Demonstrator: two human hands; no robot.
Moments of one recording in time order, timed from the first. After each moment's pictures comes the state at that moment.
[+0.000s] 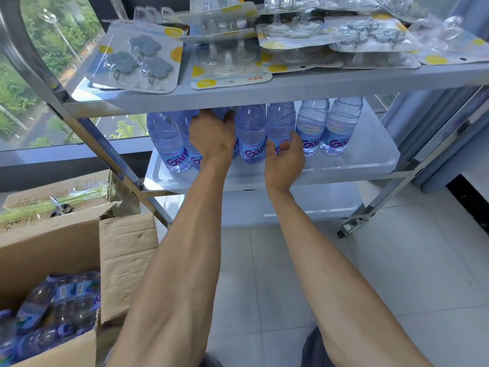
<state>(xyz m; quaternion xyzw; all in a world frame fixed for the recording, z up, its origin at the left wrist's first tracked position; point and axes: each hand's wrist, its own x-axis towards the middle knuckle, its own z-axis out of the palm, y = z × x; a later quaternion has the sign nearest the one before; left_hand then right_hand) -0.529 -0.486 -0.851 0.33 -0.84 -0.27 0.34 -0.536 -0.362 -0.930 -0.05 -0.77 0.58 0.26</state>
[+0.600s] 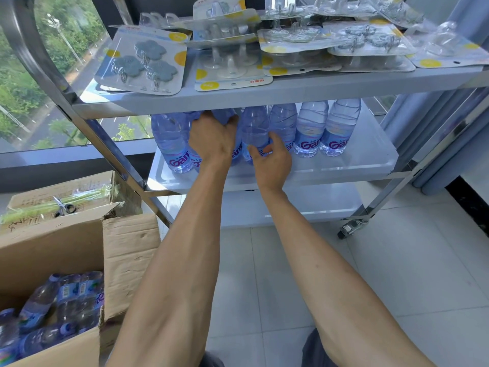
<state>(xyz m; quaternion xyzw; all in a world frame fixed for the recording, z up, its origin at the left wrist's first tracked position) -0.518 -0.485 -0.847 0.32 -0.85 -0.26 0.32 -0.532 -0.379 -0.932 0.02 -0.80 0.56 0.20</state>
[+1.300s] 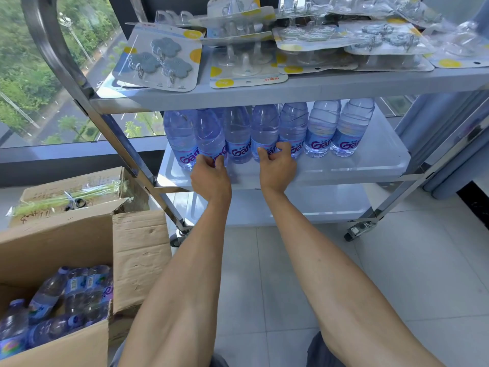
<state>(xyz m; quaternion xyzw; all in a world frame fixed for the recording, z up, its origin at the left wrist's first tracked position) -0.468 -0.502 -0.939 0.42 -0.75 -0.38 0.33 -0.523 -0.393 -0.943 -0.05 -0.79 0.58 0.19</state>
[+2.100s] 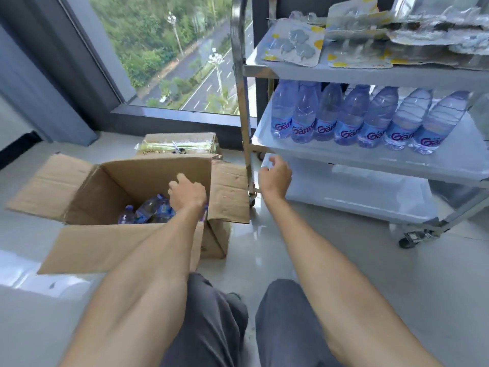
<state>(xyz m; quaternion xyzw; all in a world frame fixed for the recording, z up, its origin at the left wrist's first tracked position) -0.152 -0.614 -0.912 0.59 -0.76 -0.22 0.15 -0.290 -0.484 -0.912 0.10 -0.84 0.53 -0.02</state>
